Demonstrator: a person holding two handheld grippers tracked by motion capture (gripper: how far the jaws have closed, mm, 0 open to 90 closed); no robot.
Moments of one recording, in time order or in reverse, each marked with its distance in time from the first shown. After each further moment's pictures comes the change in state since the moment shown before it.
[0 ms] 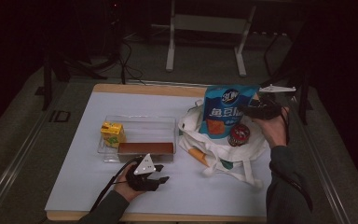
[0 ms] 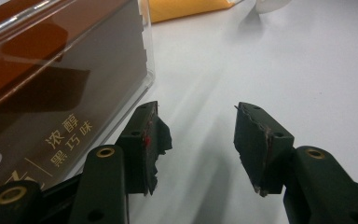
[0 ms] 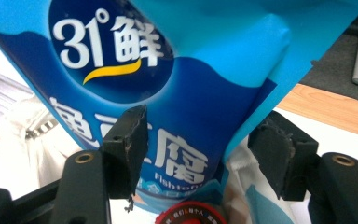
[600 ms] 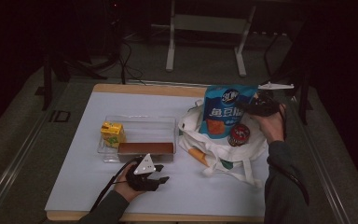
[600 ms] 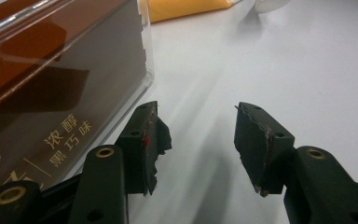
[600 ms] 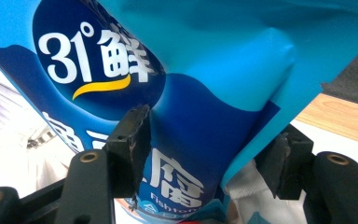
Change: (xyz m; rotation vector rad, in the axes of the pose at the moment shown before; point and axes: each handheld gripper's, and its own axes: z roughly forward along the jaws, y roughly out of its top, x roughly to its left) left arm 0.000 0.000 0.000 0.001 -0.004 0.000; right arm -0.011 0.004 0.014 -0.021 0.058 0.002
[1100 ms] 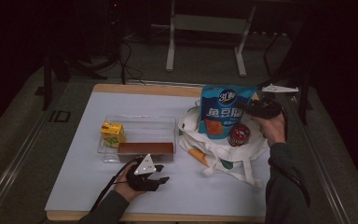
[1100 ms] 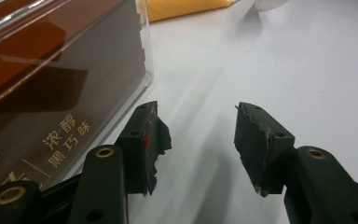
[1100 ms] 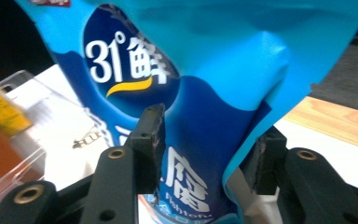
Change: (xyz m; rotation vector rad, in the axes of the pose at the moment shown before) left arm 0.000 0.000 0.000 0.005 0.002 0.008; right arm -0.002 -0.008 -0.007 -0.076 0.147 0.001
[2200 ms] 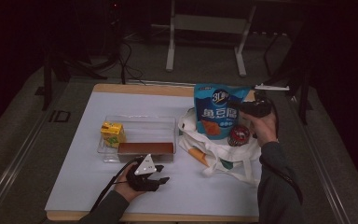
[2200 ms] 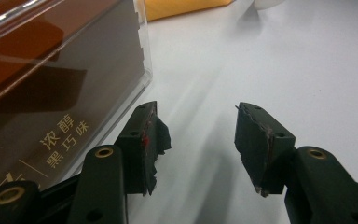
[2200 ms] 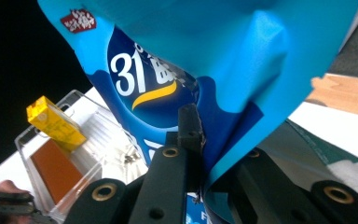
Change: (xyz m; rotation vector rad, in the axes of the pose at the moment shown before) left arm -0.001 0.000 0.001 0.003 -0.002 0.002; right arm 0.012 0.003 0.021 0.007 0.158 0.160
